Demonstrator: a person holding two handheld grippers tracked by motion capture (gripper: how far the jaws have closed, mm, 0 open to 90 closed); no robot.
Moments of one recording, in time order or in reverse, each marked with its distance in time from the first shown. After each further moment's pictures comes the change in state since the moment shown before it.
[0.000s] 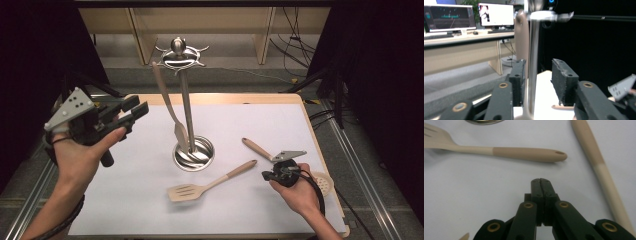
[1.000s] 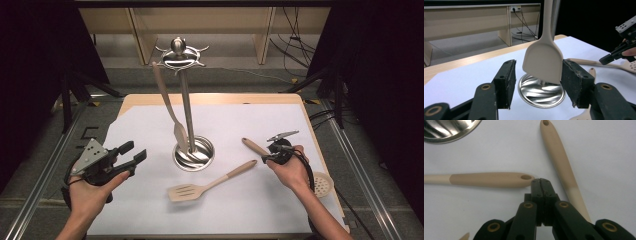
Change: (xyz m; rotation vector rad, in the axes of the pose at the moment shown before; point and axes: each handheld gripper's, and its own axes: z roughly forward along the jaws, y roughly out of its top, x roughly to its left) left arm 0.014 -0.113 -0.016 0.139 0.072 -0.029; right arm -0.036 0.039 0.032 0.035 -0.065 0.067
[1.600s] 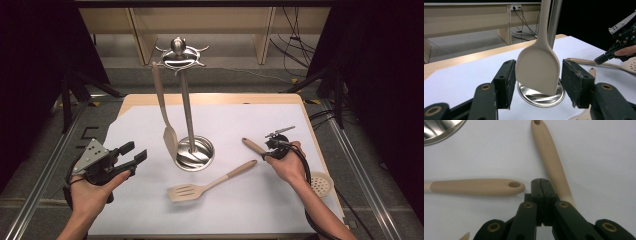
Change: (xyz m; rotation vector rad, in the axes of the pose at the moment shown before) left arm 0.003 -0.006 0.005 0.008 0.005 -0.027; right arm -0.010 0.012 0.017 0.059 -0.014 0.028
